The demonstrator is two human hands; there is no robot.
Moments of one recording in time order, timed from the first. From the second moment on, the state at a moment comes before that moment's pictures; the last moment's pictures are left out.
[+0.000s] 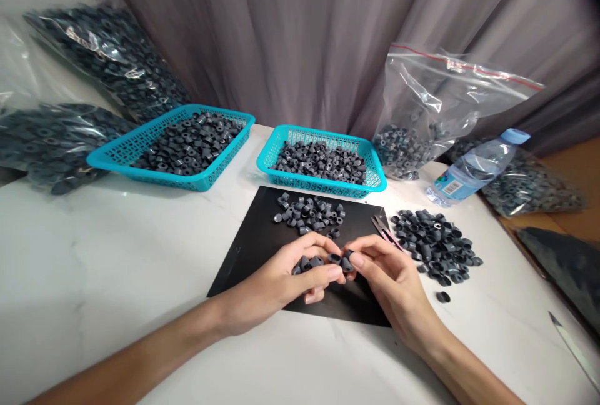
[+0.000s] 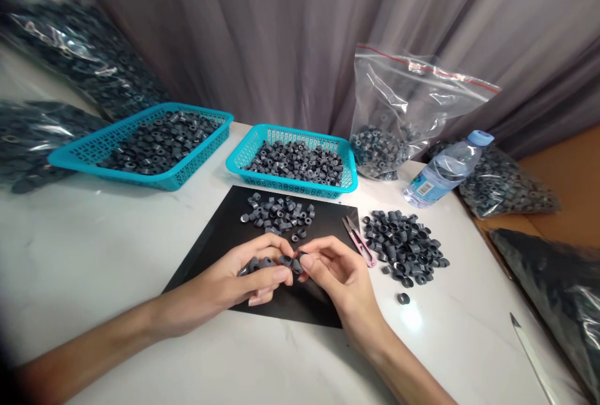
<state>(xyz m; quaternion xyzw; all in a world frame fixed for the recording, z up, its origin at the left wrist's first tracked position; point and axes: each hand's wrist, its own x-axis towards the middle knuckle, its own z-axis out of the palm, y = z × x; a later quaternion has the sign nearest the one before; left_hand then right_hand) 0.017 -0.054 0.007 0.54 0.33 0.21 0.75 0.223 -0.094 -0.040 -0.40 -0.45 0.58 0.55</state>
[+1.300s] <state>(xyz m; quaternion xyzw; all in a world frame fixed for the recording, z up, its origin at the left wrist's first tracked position) 0.028 -0.057 -0.010 0.30 0.36 0.29 0.84 0.203 -0.115 -0.036 -0.45 -0.68 0.30 0.49</state>
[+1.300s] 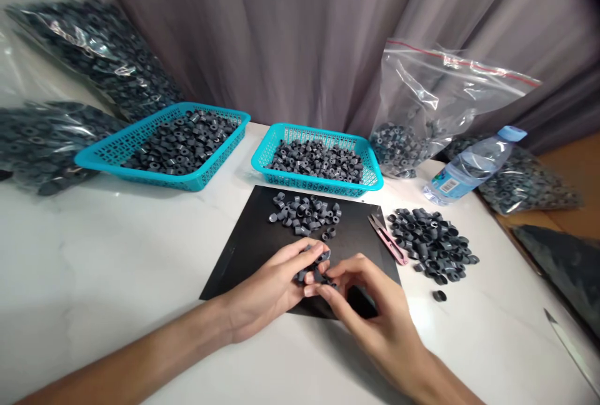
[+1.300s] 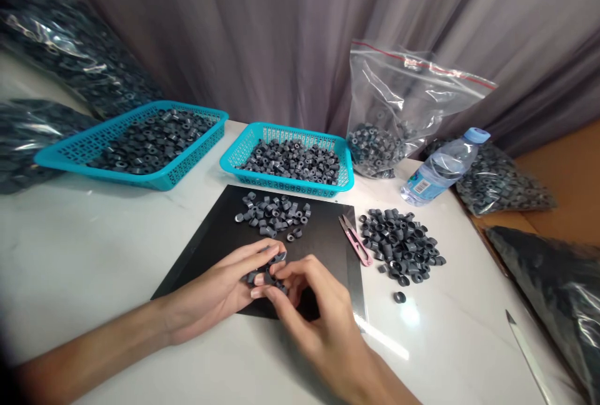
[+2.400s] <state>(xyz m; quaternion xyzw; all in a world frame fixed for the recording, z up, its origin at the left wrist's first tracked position) 0.016 -0.051 -0.007 0.50 0.43 0.20 0.72 0.203 -0.108 -0.036 -0.47 -0.65 0.27 0.53</state>
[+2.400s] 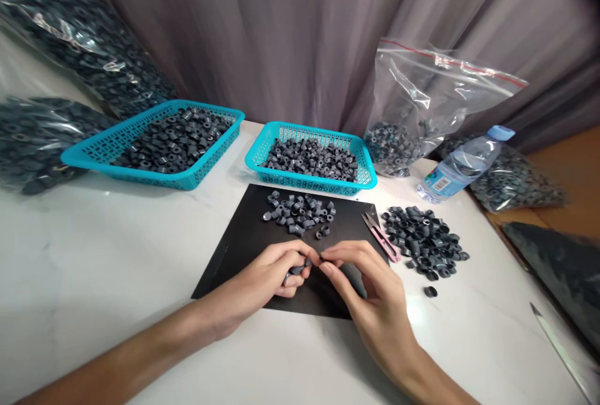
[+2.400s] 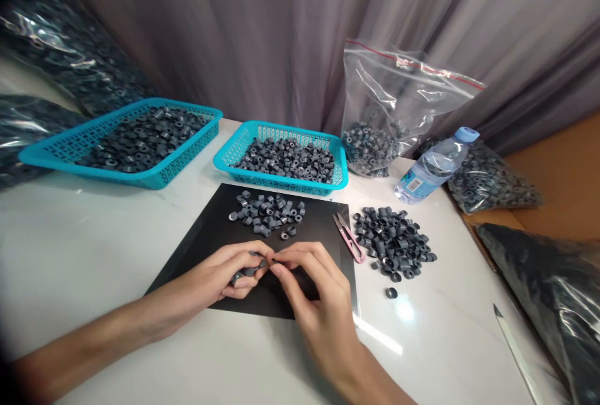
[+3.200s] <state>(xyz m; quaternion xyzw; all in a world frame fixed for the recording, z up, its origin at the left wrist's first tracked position) 0.021 -0.058 -0.003 0.69 0.44 0.18 0.54 0.209 -0.098 -0.043 -0.52 -0.47 0.45 0.56</state>
